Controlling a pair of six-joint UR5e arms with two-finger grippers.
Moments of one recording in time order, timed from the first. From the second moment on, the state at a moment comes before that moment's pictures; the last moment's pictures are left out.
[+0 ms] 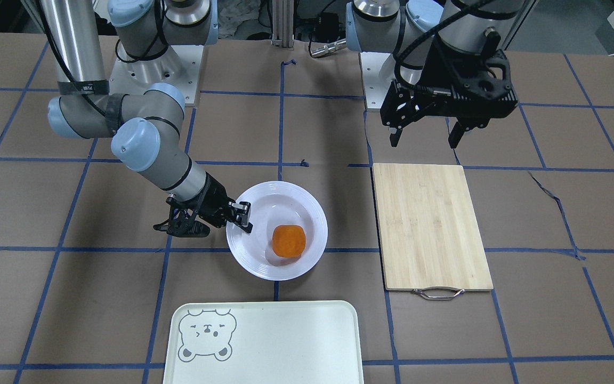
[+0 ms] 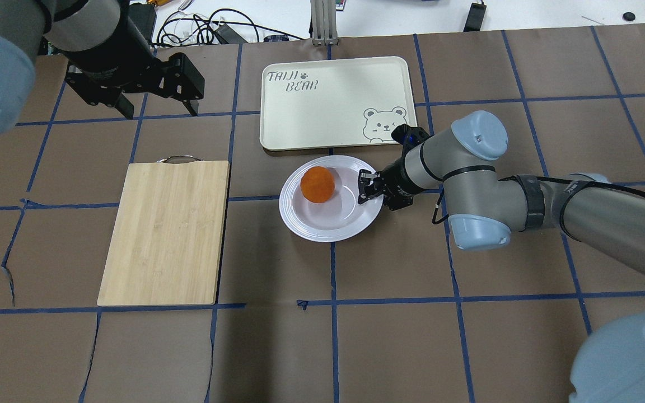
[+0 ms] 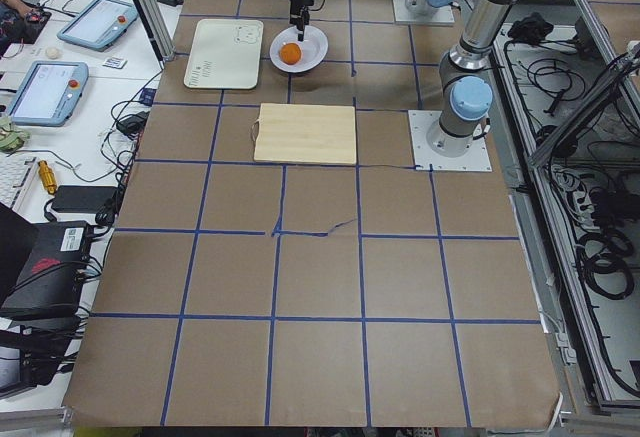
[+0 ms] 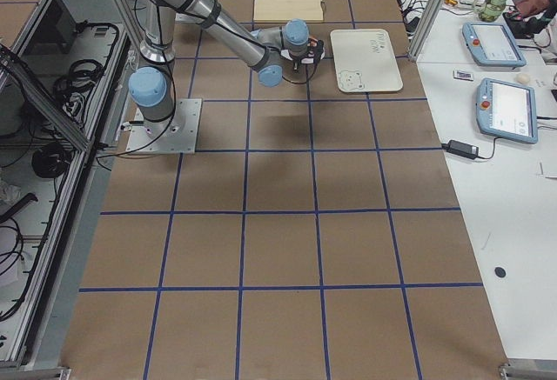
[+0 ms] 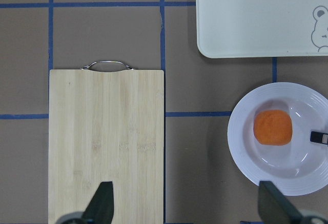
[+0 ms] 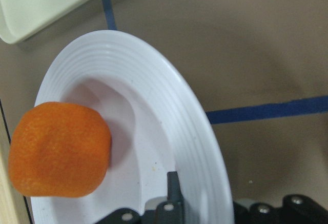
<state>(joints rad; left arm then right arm) -1.61 -1.57 -1.54 -1.50 1.57 -0.04 1.63 -1.21 2.06 -2.58 -1.04 0.35</state>
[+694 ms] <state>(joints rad) -1.60 -1.56 -1.53 -1.66 1.57 -0.04 1.62 -1.15 1.80 -2.56 -1.05 0.37</state>
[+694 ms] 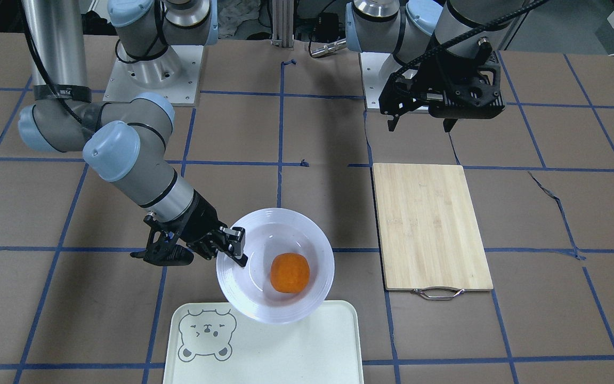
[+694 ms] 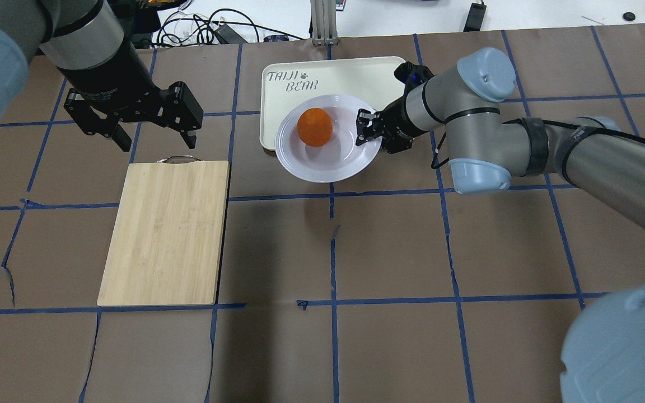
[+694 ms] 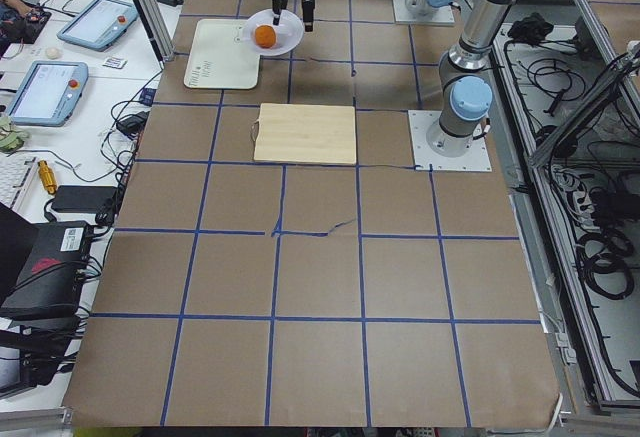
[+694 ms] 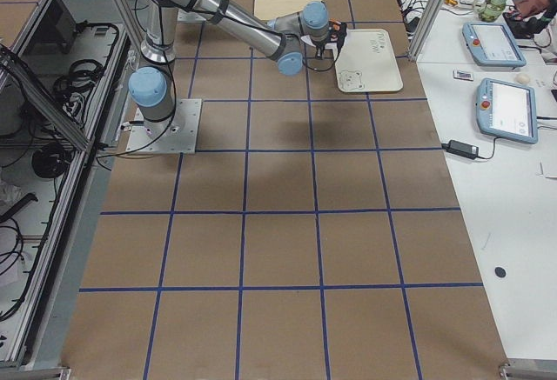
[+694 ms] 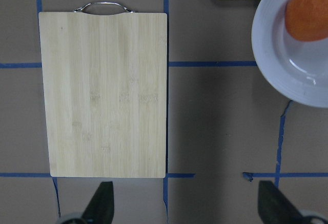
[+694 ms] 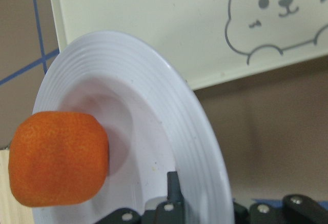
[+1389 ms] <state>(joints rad) -1.60 -1.56 -1.52 -1.67 1.57 -0.04 1.62 -0.85 1.44 -2.57 -1.09 0.36</state>
